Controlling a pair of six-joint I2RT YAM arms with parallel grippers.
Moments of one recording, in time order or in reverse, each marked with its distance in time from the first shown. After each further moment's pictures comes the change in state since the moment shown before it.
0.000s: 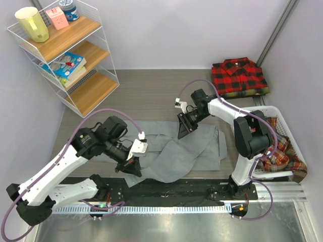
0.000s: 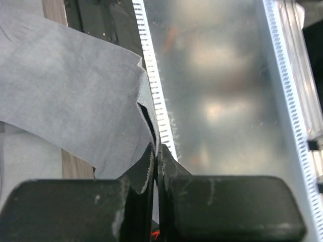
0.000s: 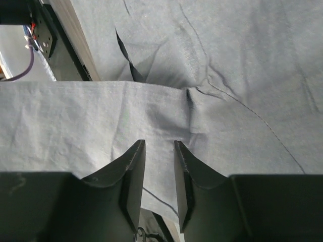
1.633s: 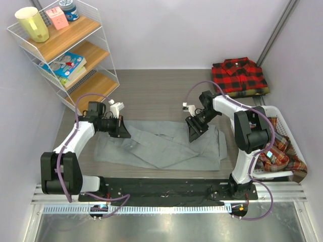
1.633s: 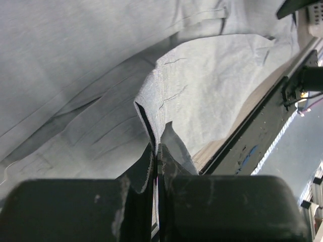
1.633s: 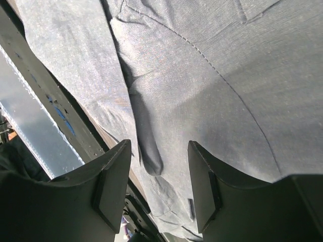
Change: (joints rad) left arm 0.752 0.400 -0.266 0.612 -0.117 -0.454; right arm -0.102 0.074 0.026 -0.201 0.146 -0.234
